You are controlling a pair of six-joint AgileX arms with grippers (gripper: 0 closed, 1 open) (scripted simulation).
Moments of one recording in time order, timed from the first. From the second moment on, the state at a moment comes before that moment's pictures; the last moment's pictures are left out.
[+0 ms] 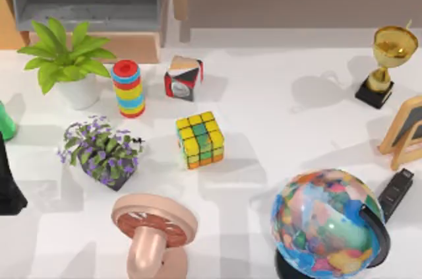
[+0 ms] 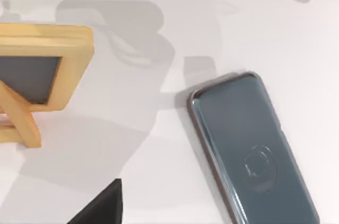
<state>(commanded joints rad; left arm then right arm) 0.00 0.00 0.00 0.00 0.00 0.00 -0.25 1.17 0.91 -0.56 -0.02 -0.57</state>
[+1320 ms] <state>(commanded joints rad) 0.00 0.00 0.00 0.00 0.00 0.00 -0.46 2.21 1.70 -1.05 -0.02 -1.08</state>
